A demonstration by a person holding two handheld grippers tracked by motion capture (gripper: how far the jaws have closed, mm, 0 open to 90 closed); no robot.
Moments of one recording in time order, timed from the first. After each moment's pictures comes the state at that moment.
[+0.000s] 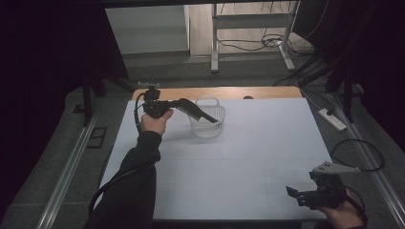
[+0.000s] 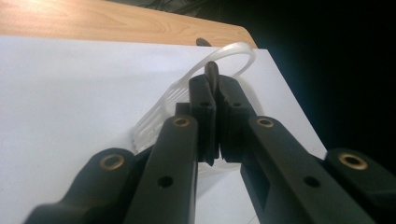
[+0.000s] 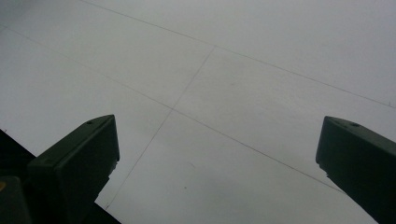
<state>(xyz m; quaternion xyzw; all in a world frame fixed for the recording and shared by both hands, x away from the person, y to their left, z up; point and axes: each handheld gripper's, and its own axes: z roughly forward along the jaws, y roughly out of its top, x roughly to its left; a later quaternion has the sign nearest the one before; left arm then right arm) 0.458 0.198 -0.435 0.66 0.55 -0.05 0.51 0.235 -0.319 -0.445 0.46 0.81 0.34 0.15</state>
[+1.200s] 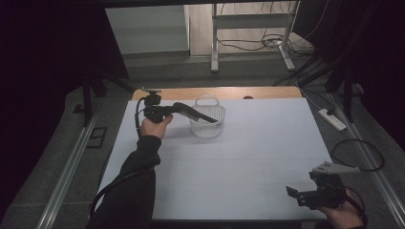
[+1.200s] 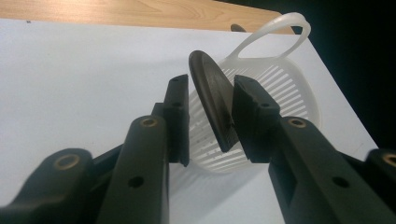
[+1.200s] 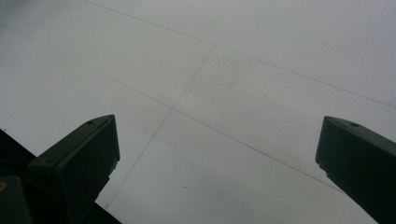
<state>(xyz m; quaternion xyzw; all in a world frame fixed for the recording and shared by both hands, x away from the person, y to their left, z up) 0.458 0.196 -0.453 0.68 0.56 0.00 0.47 0.235 -0.319 -0.445 0.46 0.81 0.34 0.15</state>
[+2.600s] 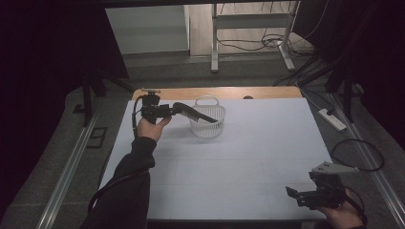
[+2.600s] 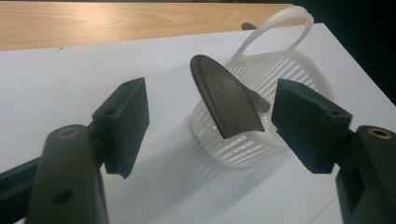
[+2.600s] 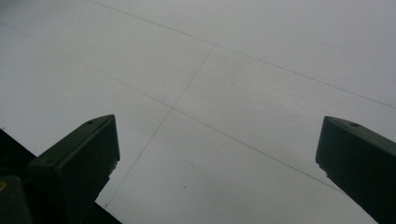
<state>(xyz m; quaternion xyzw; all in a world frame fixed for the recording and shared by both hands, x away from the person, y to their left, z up) 0.446 0.199 -0.443 0.72 0.53 0.06 0.45 0.235 -0.318 -0.445 0.46 0.81 0.34 0.15</state>
